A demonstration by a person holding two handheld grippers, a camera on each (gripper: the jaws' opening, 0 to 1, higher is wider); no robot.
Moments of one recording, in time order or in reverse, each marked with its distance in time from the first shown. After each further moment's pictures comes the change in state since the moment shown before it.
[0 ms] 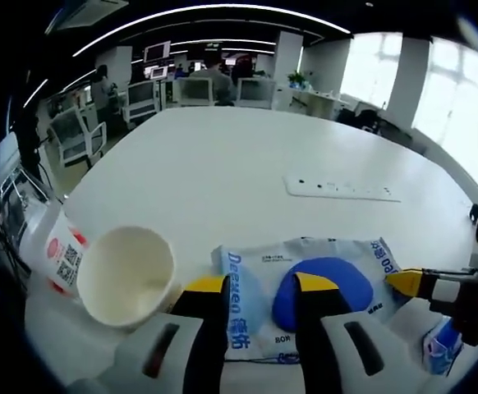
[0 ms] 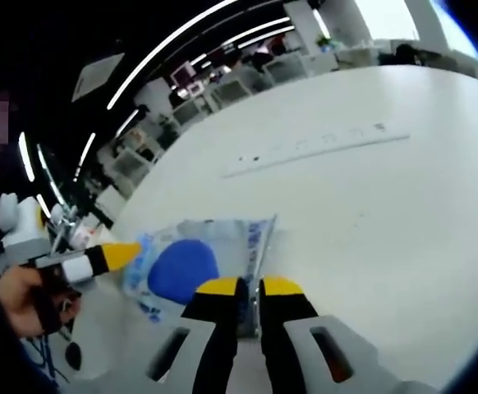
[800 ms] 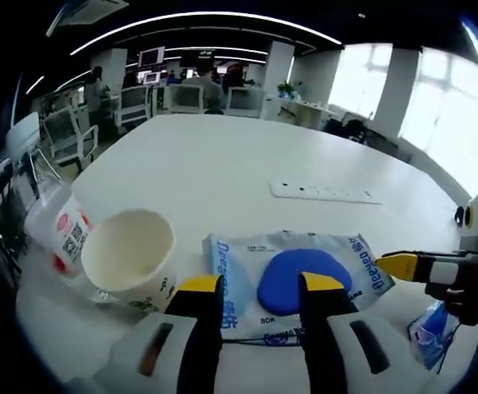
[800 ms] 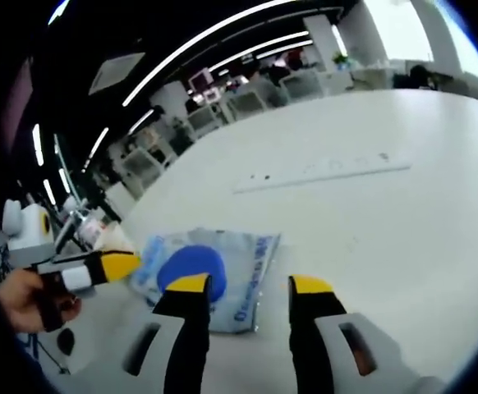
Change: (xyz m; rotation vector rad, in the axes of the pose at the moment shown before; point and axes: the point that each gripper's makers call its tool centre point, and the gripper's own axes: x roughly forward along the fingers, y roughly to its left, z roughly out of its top) left arm -0.025 -0.012 -0.007 -0.011 -0.075 -0.097; right arm -0.020 0.005 0.013 -0.100 -0.062 0.027
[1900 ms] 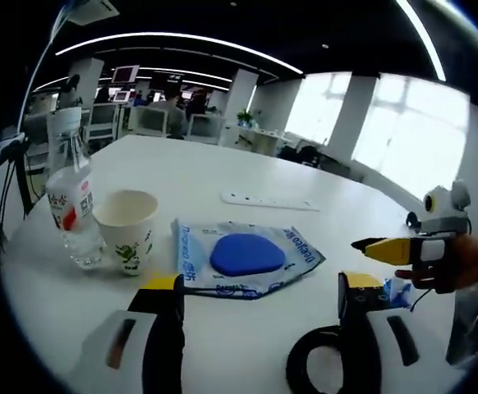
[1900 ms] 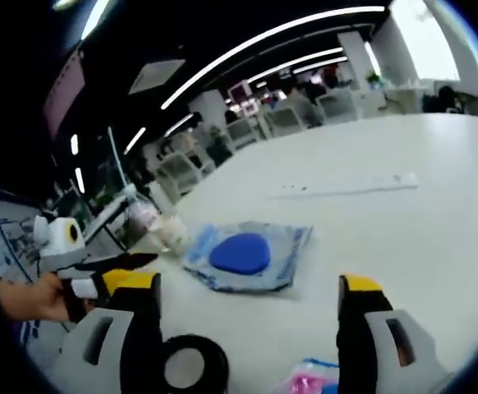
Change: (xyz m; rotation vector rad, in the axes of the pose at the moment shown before) left arm -0.079 -0.039 -0.032 0.004 -0.137 -0.252; right arm -0.077 0.048 -0.011 -0.092 -0.105 0.214
